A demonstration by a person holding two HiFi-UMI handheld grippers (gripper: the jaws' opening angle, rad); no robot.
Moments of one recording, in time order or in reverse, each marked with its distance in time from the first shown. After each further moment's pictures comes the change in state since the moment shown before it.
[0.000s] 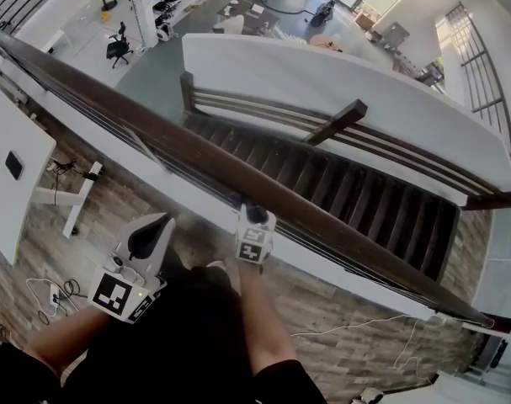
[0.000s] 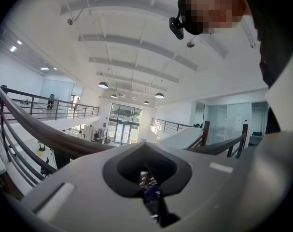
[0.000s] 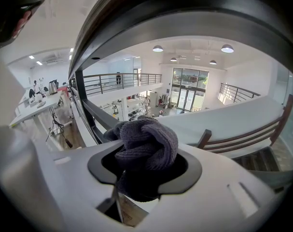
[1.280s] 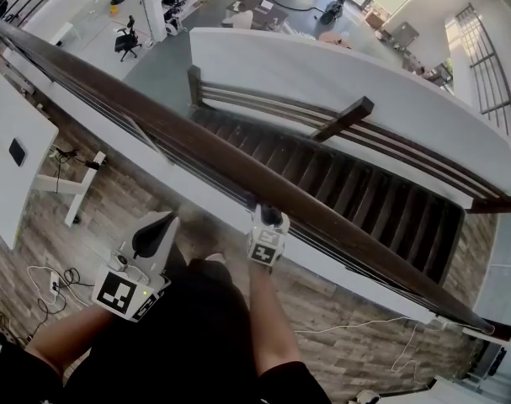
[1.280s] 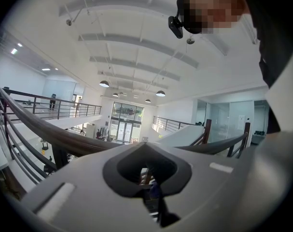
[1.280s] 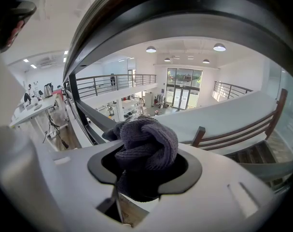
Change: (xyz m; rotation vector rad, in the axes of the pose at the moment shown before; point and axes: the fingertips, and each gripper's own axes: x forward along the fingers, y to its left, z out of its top) left arm 0.000 -0.030 -0.011 0.002 0.021 0.029; right arm -0.021 -0.053 -0.024 0.045 -0.019 -0.052
